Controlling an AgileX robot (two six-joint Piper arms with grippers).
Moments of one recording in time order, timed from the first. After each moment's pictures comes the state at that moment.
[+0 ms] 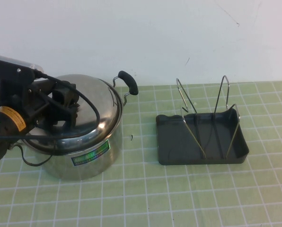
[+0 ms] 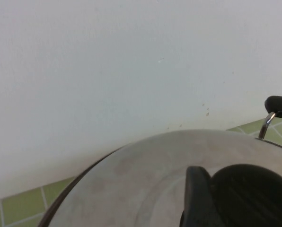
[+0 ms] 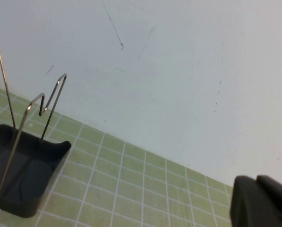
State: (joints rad) right arm 0.03 0.19 -0.21 0.09 0.20 -0.51; left arm -0.10 1.50 -0.74 0.57 -0.54 -0.48
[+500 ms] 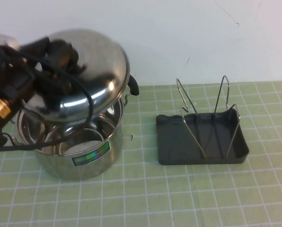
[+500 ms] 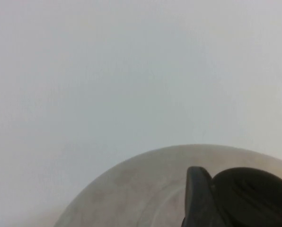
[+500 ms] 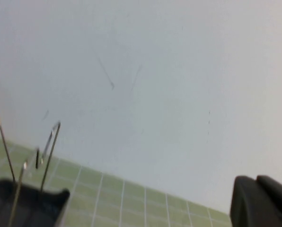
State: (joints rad) right arm 0.03 0.19 -0.26 0.14 0.16 -0.47; left arm -0.10 1.37 -0.74 0.55 -0.76 -0.51
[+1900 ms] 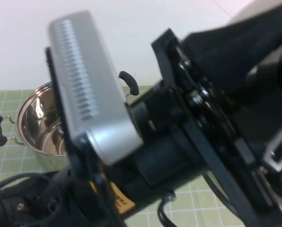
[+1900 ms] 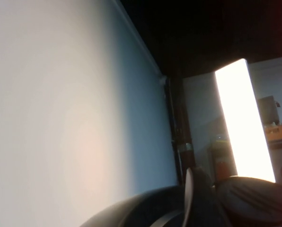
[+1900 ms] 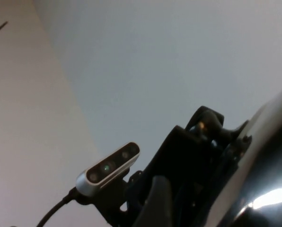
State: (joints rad) right arm 0.07 0.20 -0.58 1.65 0.72 -0.83; left arm -1.04 1.27 -0.86 0.29 -1.11 -0.27
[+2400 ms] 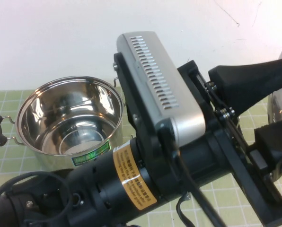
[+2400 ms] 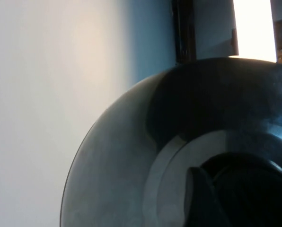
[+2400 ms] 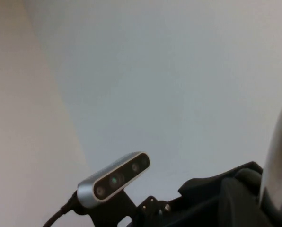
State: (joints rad) right arm 0.07 0.30 -0.58 1.72 0.72 -1.01; left arm -1.05 1.29 -0.87 0.35 -0.88 -0.34
